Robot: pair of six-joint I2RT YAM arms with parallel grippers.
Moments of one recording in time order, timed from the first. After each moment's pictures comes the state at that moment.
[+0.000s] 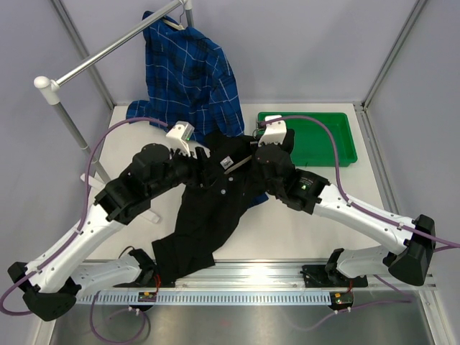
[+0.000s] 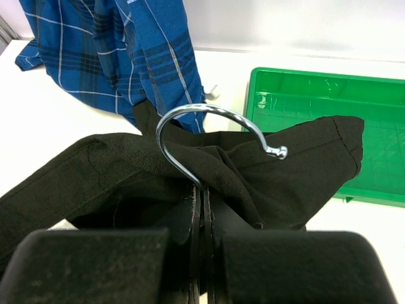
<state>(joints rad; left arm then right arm) -0.78 0.96 1.16 -0.54 0.02 -0.51 0.97 1.28 1.18 -0.19 0.78 0.29</state>
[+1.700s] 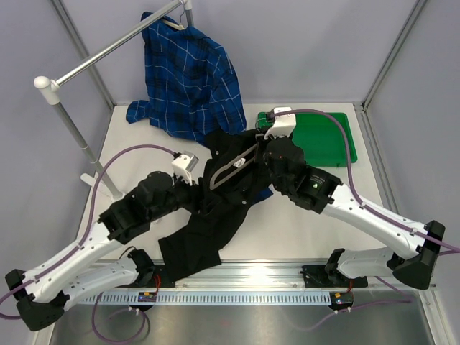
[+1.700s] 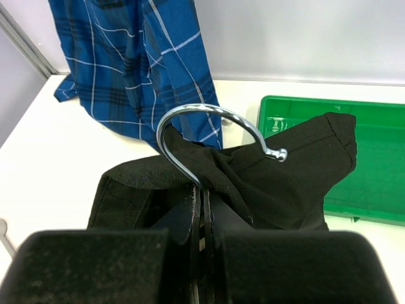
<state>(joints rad) -0.86 0.80 0.84 -0.44 0.02 -0.45 0.97 1.25 1.27 -0.21 0.76 0.27</state>
